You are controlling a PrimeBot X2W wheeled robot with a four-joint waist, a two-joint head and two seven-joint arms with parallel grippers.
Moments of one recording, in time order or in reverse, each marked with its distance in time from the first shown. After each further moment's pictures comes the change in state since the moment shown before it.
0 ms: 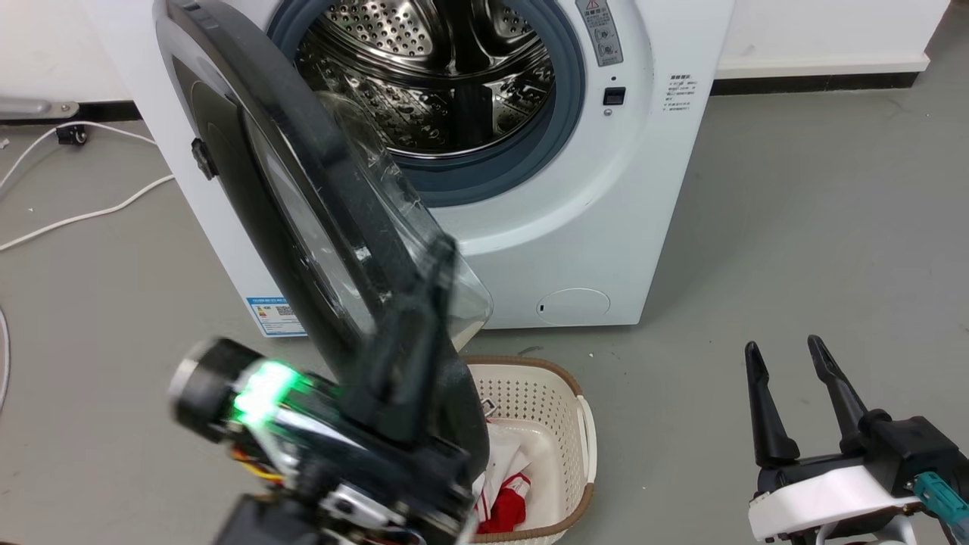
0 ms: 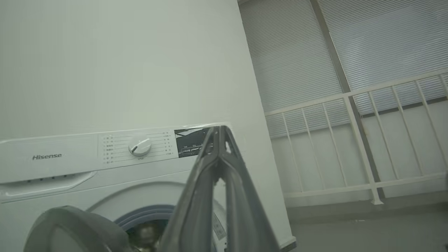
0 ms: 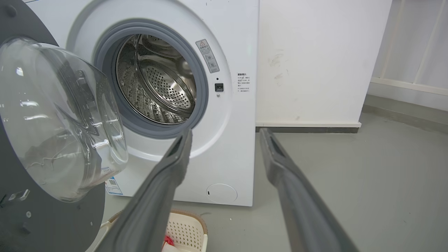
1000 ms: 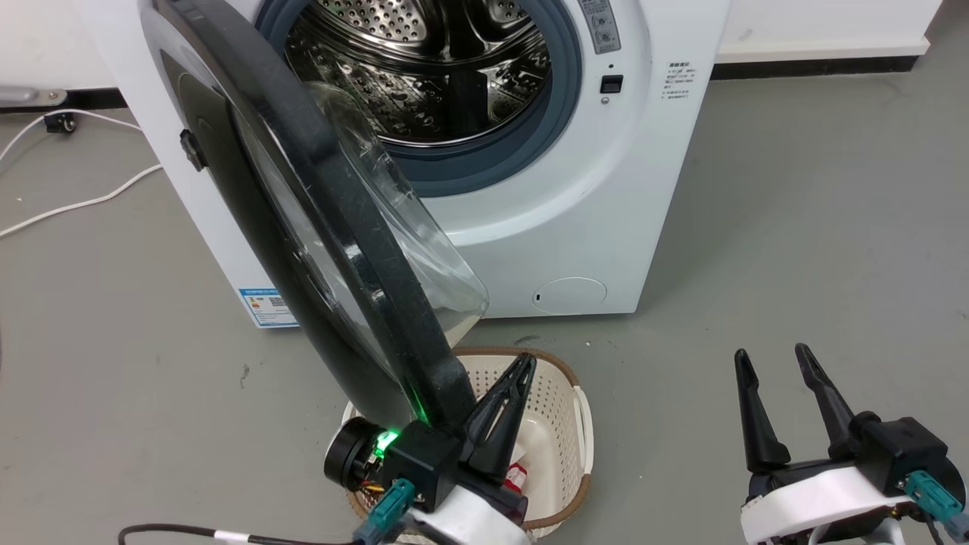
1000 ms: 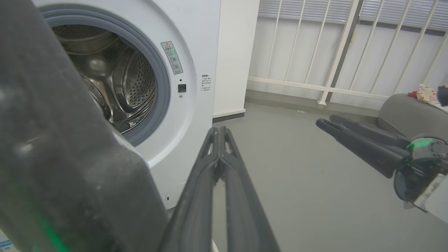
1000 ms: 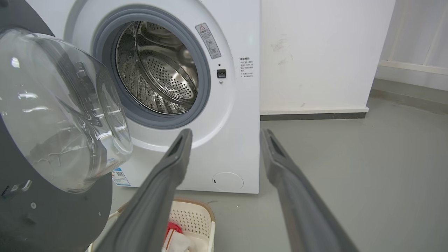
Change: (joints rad) left arm 0.024 -0.023 -0.165 0.514 -0.175 0.057 0.100; right arm 0.001 0.000 0.018 0.019 0.037 0.000 0.014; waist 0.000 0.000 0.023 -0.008
